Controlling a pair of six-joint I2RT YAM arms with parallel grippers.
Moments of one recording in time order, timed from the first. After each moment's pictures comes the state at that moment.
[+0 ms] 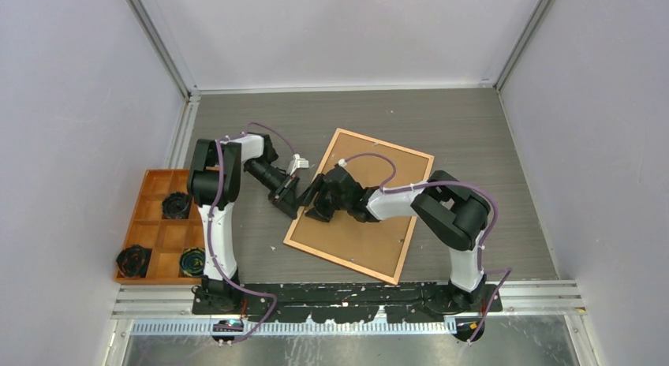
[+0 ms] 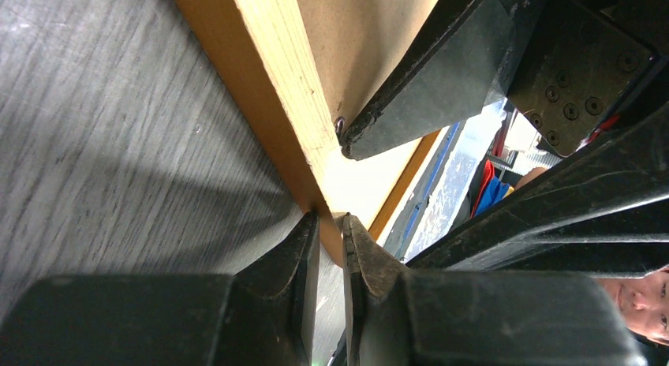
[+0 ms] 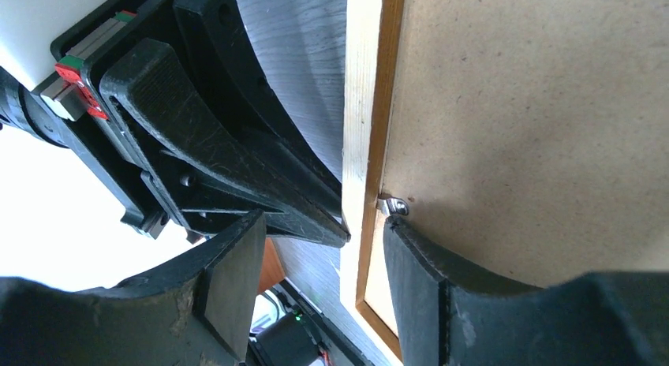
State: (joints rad) left arm -0.18 2.19 1.40 -1.25 0.89 0.71; right arm 0.90 1.93 0.99 0.31 -0.13 1.39
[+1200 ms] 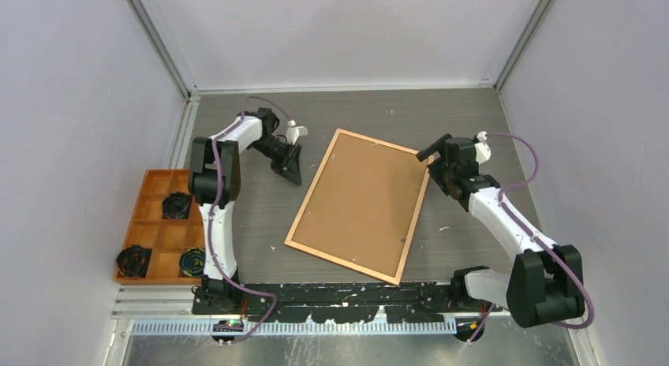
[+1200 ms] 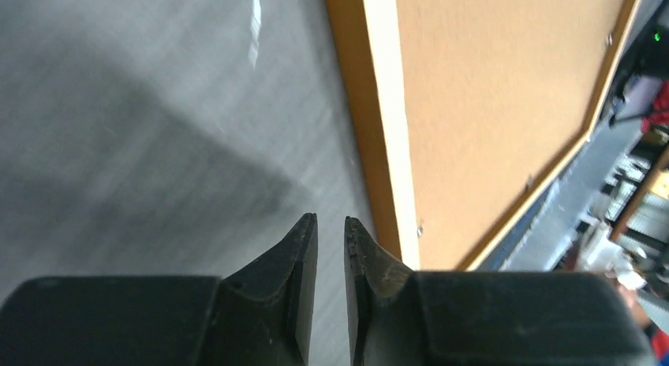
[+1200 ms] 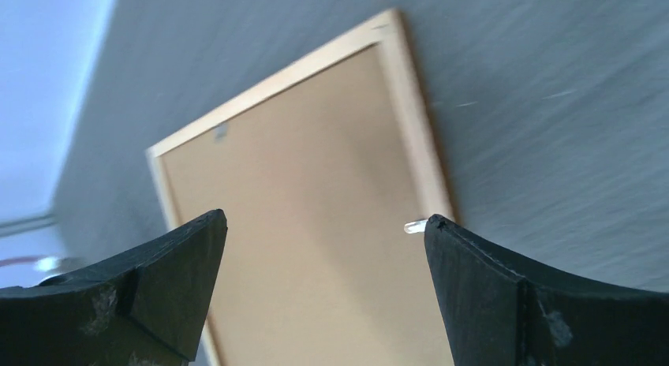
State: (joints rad) left arm -0.17 2.21 1.64 -1.06 0.77 0.42; right arm 0.20 1.17 0.75 -0.21 0.17 1.02
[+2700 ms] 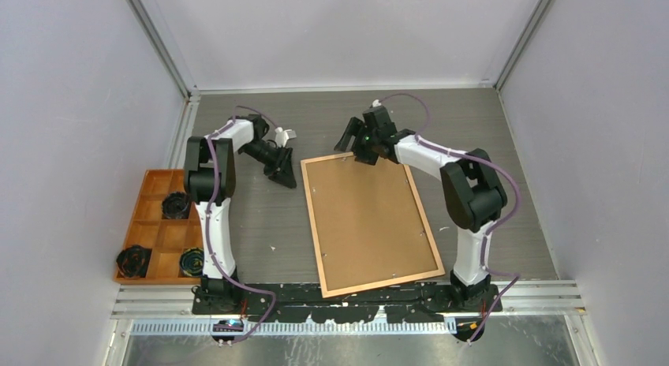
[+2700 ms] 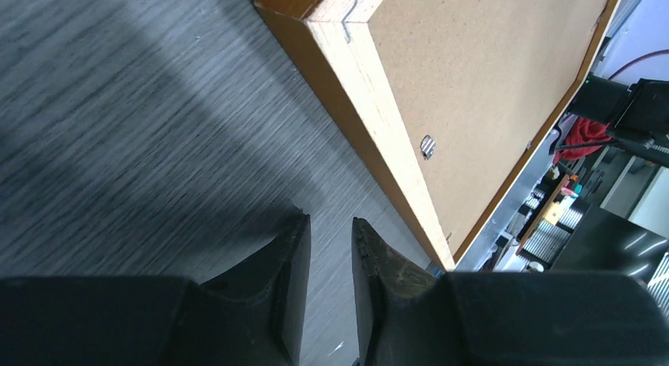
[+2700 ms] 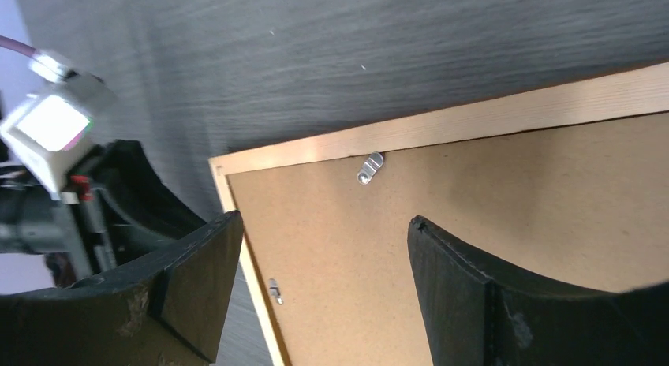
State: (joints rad) left arm -0.09 2.24 1.63 -1.03 0.80 0.28; right arm 0.49 1.92 1.35 -0.15 -0.11 0.84
